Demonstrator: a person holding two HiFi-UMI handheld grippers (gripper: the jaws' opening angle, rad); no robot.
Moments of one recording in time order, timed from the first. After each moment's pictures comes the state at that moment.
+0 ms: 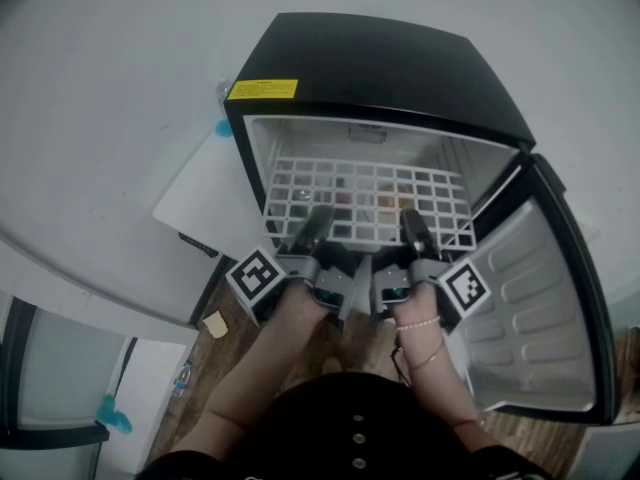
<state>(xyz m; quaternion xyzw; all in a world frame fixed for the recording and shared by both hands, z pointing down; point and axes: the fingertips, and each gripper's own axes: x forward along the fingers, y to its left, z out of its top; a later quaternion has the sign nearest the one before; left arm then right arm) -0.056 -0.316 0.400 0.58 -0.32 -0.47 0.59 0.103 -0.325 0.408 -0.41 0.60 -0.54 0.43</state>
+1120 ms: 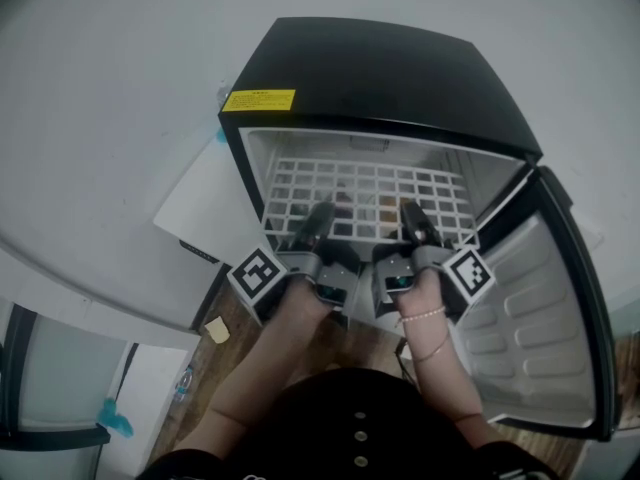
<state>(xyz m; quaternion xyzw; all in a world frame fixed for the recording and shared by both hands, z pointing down) -0.057 -0.312 0.386 0.57 -0.31 -0.48 0.59 0.098 -0.329 0.395 -0.40 0.59 -0.55 0.43</state>
